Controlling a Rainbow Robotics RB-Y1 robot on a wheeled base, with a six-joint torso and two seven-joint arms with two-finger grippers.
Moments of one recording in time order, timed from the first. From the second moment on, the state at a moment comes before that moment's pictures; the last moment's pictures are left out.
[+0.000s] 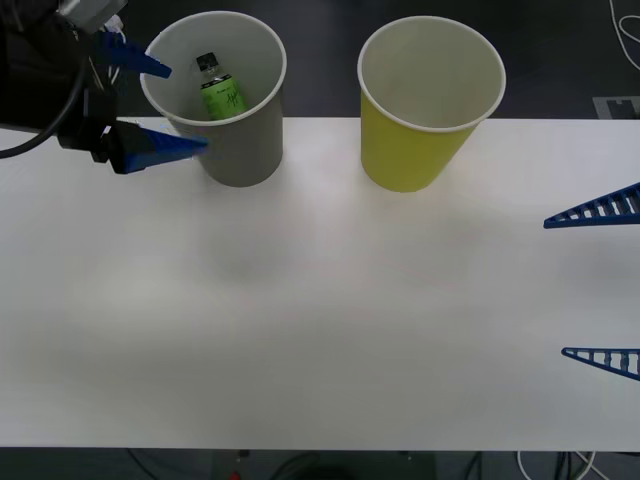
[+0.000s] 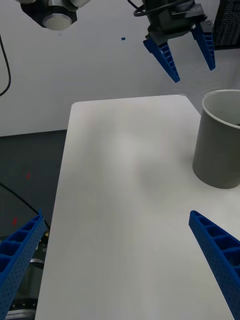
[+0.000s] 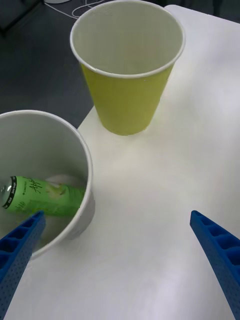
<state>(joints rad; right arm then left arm) 0.41 -1.25 -0.43 -2.11 0.70 -1.18 0.04 -0.54 1.03 0.04 -2.06 -1.68 -1.30 1.08</state>
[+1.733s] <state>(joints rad) 0.41 -1.25 -0.43 -2.11 0.70 -1.18 0.04 0.04 1.12 0.28 -2.14 -1.32 -1.23 0.41</state>
